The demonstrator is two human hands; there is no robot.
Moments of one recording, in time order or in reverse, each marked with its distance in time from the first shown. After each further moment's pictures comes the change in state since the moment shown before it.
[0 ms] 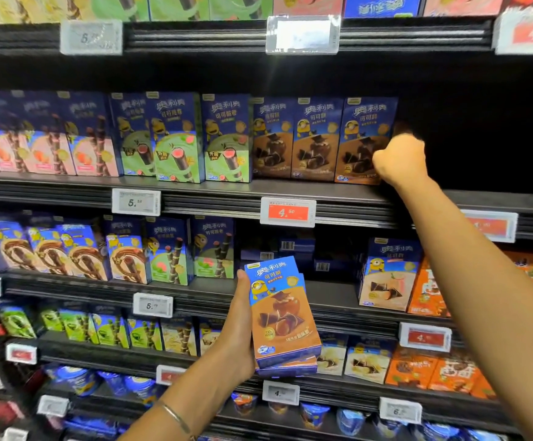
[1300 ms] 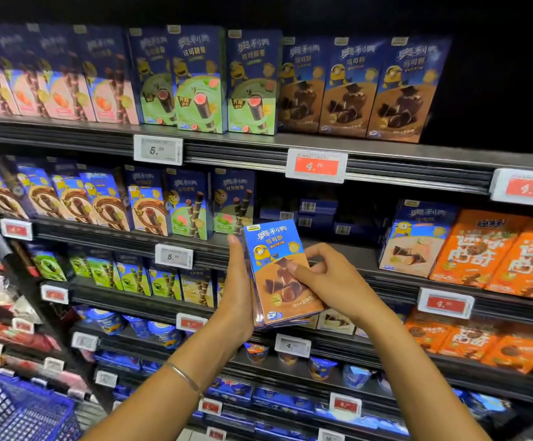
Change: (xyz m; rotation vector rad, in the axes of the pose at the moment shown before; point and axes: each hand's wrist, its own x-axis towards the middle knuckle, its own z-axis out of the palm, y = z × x) left_hand -0.016 -0.004 -0.024 0.083 0.039 0.223; right_hand -0.223 0.067 0.088 0.399 -0.843 0.000
